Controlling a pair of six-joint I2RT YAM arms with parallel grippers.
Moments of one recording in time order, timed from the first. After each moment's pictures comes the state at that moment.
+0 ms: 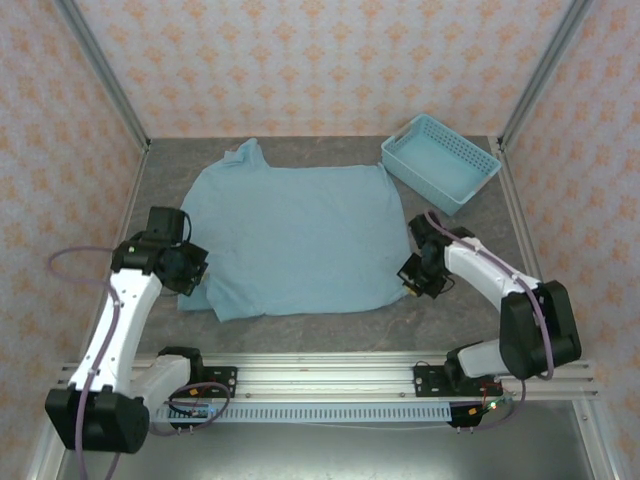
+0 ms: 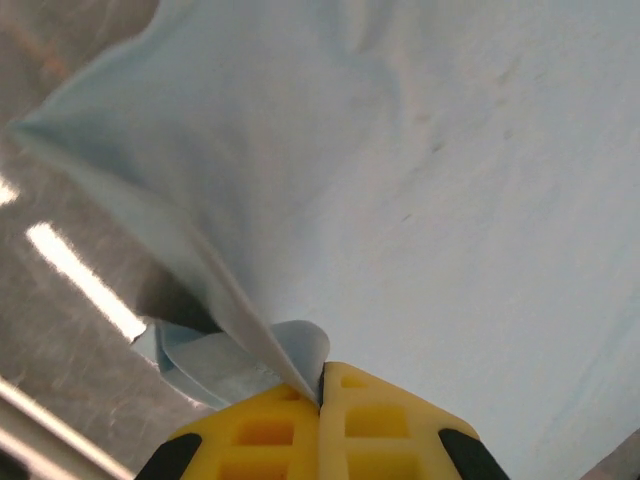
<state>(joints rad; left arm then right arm) 0.02 1.02 0.97 -1.14 0.06 -1.16 0.29 1.39 0.83 -0.90 -0.15 0.99</state>
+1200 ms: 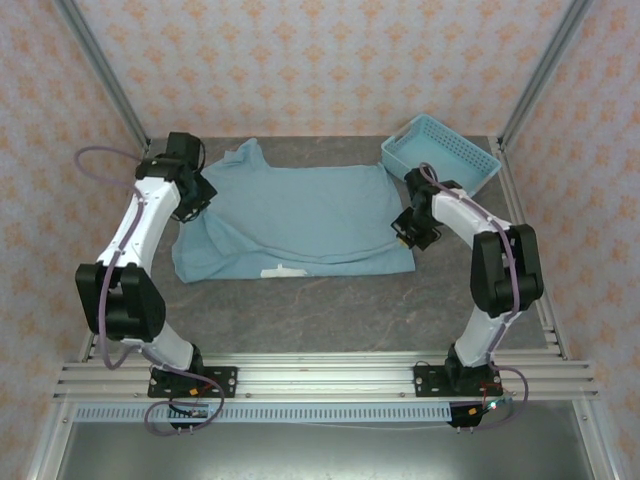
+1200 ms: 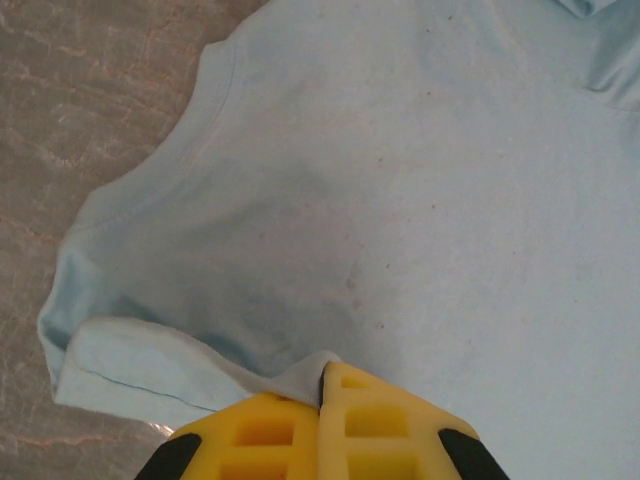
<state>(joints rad) 0.02 1.61 1.50 -1.06 -0.14 -0.77 0.21 1.79 1.27 -0.89 -0.11 1.01</state>
